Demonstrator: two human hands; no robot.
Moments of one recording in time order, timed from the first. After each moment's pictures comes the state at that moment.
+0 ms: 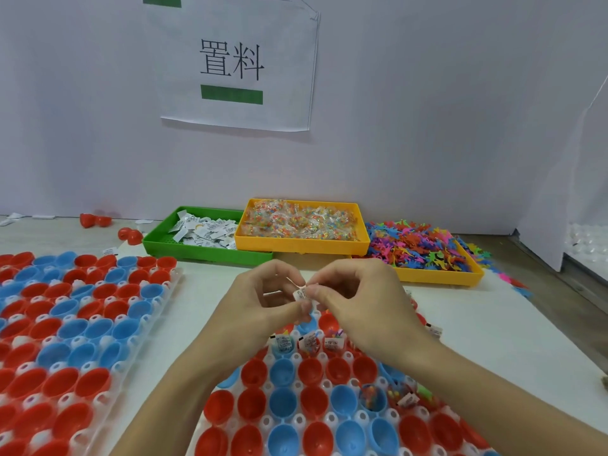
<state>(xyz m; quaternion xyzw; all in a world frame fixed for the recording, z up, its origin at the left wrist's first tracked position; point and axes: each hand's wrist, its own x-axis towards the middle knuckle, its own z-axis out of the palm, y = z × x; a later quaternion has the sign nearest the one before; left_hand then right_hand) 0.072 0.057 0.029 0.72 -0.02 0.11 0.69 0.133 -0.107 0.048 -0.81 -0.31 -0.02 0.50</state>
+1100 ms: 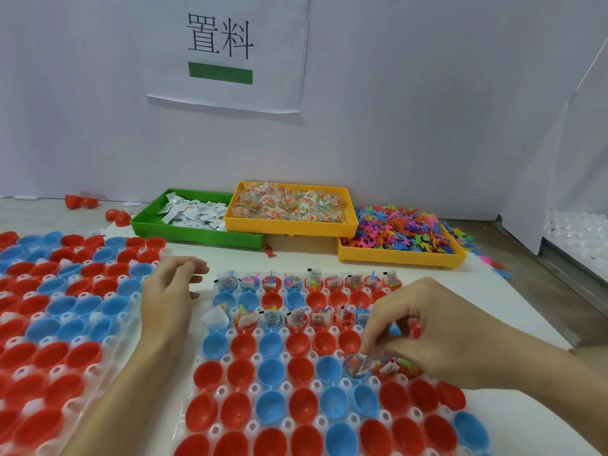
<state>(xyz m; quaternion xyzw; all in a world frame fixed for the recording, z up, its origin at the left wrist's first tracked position) 0.077 0.115 -0.037 0.64 0.24 0.37 0.63 0.111 -0.192 0.079 -0.84 -0.45 0.13 0.29</state>
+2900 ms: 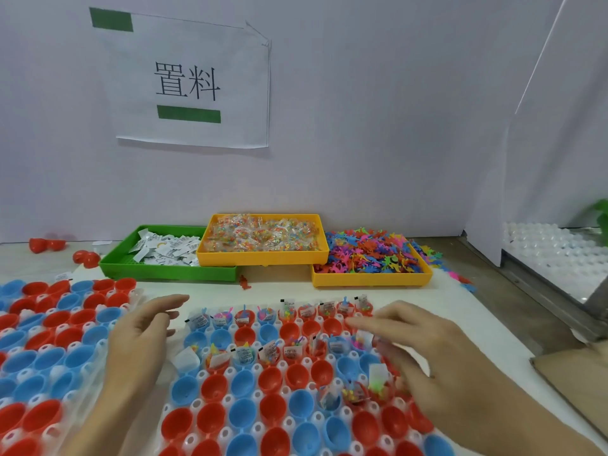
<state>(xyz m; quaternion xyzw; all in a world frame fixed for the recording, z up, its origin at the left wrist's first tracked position) 0.072 0.114 -0.028 0.72 0.21 0.33 0.57 0.097 -0.221 0.050 -0.87 -0.40 -0.09 0.29</state>
